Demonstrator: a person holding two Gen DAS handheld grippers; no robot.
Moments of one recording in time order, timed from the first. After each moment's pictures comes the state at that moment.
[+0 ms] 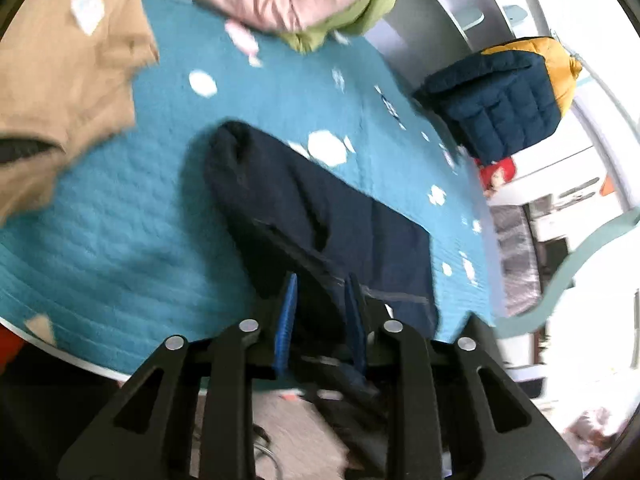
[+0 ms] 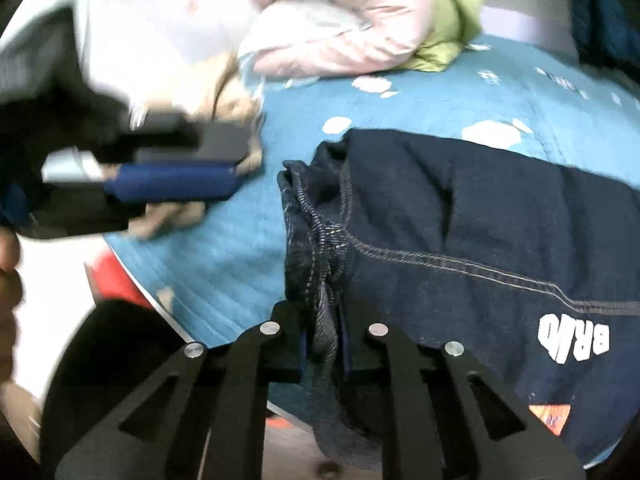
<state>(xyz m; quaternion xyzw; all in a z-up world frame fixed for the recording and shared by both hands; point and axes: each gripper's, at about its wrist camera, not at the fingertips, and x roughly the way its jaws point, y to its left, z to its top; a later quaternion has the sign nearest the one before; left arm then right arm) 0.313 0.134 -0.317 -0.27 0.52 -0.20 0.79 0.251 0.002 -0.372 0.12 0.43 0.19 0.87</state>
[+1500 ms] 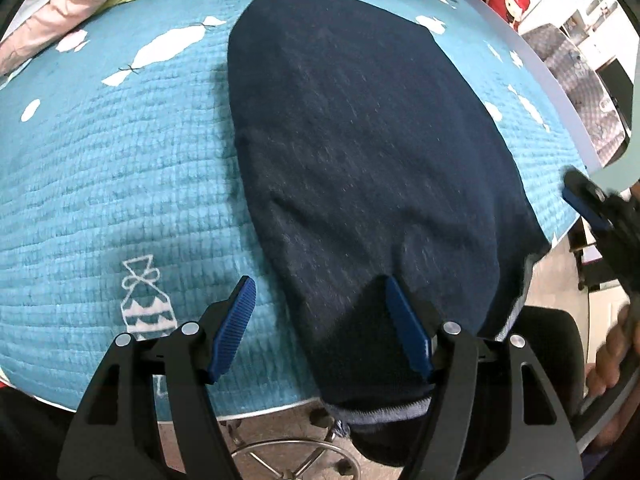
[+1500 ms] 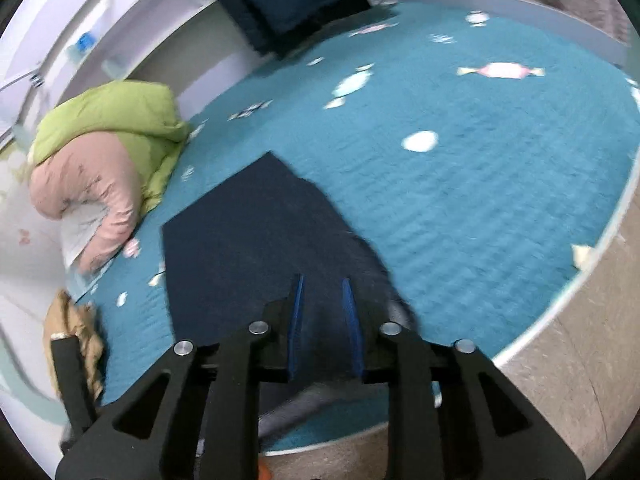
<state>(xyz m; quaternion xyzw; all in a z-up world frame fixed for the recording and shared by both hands) 0.278 -0.146 -0.403 0.02 0.60 -0.24 0.76 0.172 -0.331 -0.344 0.31 0.40 -0.12 0.85</state>
